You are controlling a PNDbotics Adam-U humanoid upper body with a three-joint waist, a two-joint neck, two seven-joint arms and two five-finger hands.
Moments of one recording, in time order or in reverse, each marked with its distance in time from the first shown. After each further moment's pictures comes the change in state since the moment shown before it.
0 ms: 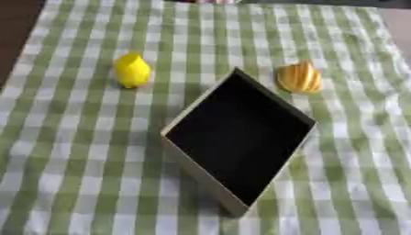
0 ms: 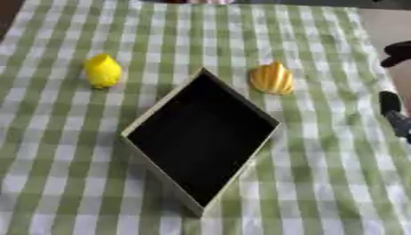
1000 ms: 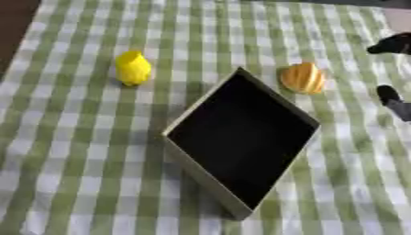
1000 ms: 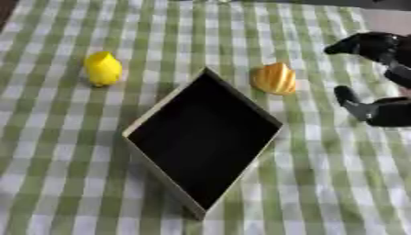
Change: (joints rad) left arm -0.022 0.000 -0.023 0.000 0.022 0.004 -0.033; right arm -0.232 -0.075 0.144 0.079 0.071 0.124 0.243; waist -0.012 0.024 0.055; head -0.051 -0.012
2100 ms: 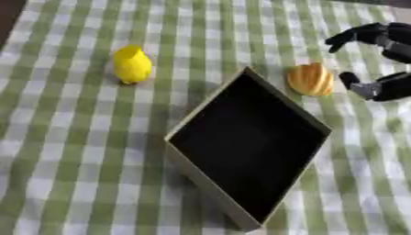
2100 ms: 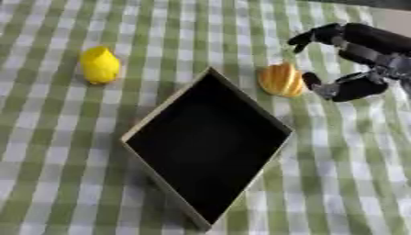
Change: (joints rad) left arm -0.045 0.000 -0.026 0.000 0.020 0.011 -0.047; right arm -0.217 0.062 0.064 0.173 -0.069 0.006 0.203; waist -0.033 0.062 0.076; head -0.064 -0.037
